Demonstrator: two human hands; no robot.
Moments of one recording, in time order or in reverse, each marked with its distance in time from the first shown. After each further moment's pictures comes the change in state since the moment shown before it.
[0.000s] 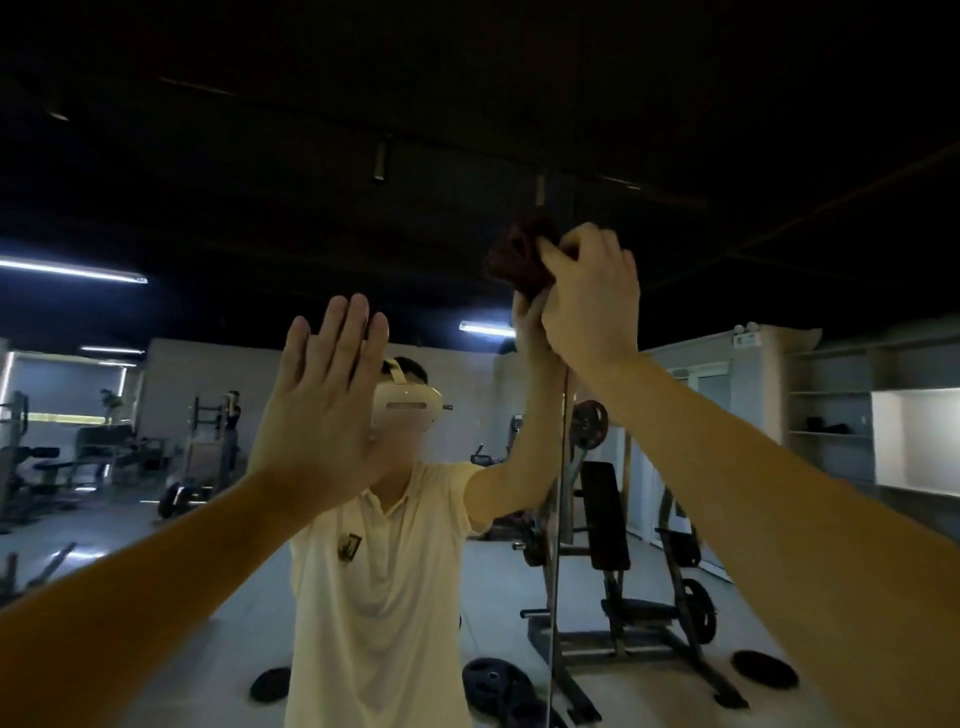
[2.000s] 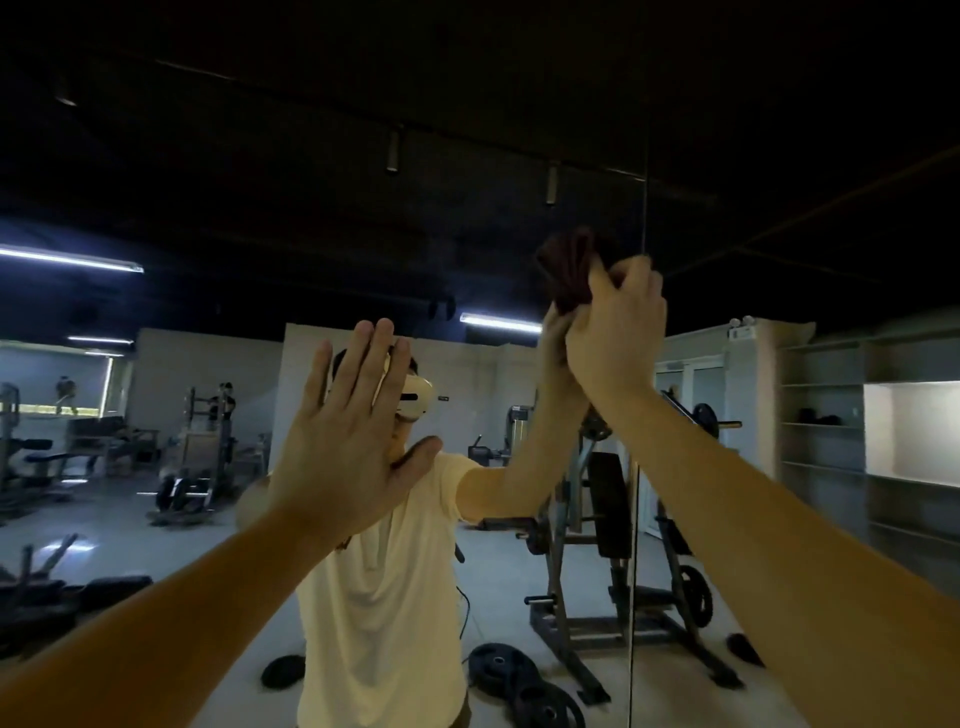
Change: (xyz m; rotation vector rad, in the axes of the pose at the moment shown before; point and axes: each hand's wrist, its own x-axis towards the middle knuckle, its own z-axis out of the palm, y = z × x) left_hand -0.046 -0.057 -0.005 -0.118 0.055 0.048; right_hand -0.021 -0.078 0.002 0.020 -0.041 0.293
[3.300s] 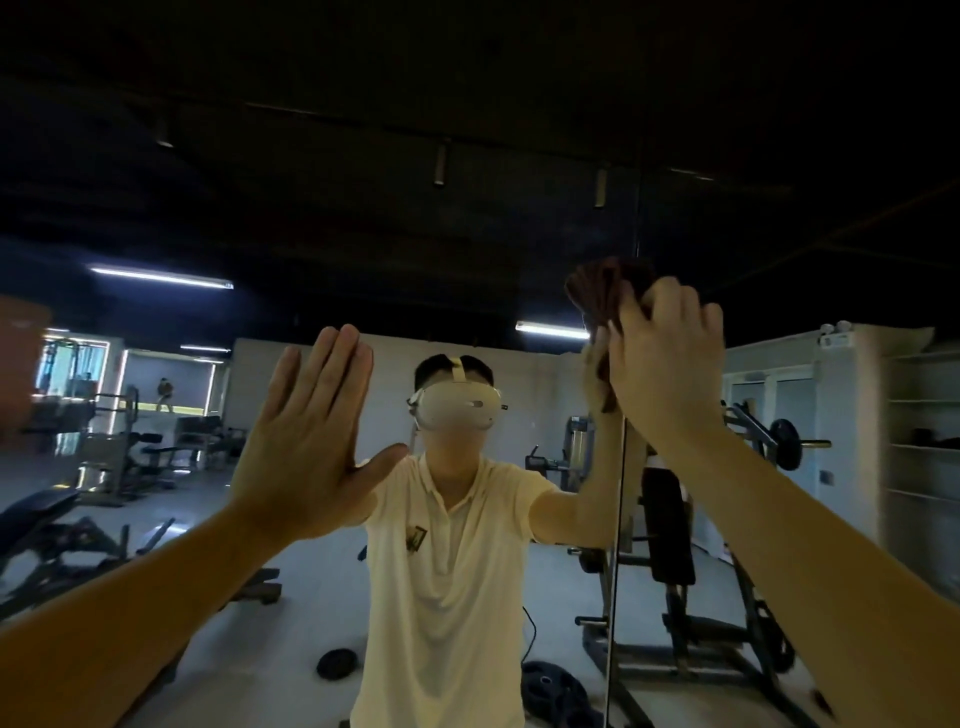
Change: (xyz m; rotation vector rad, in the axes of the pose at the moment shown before) left_hand 0.004 0.008 -0.004 0.158 -0.070 -0.042; right_hand -0.003 0.090 -0.002 -0.150 0.029 -0.266
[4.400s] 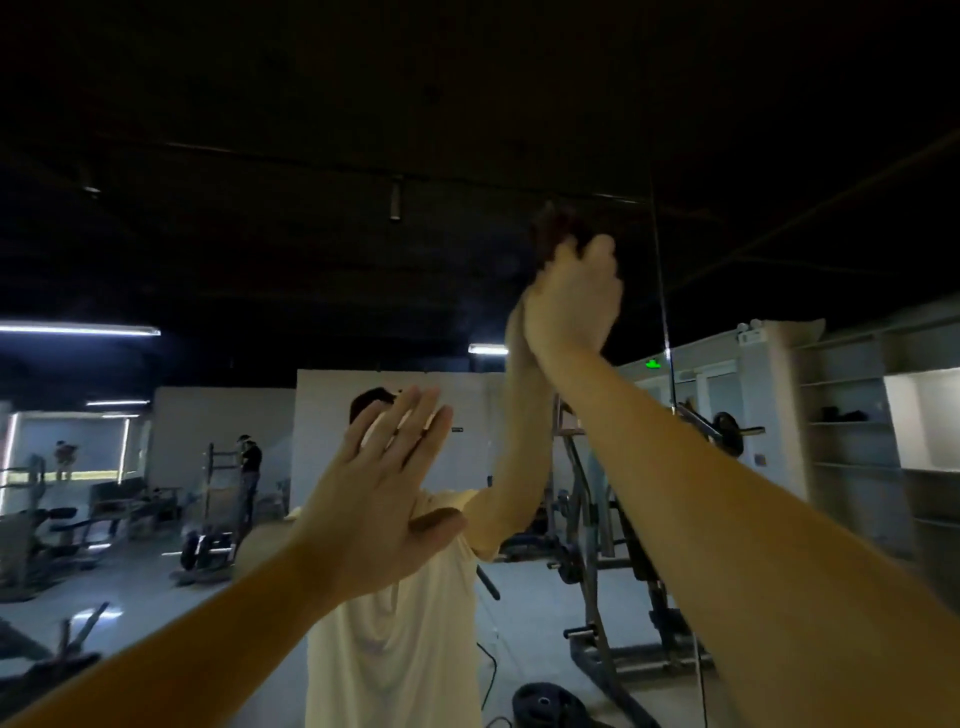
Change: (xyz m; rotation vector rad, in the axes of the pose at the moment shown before) left_hand 0.000 -0.052 -0.006 -0.102 -0.106 0.275; right_hand 0.106 -0.158 -0.008 0.210 0.123 0.506
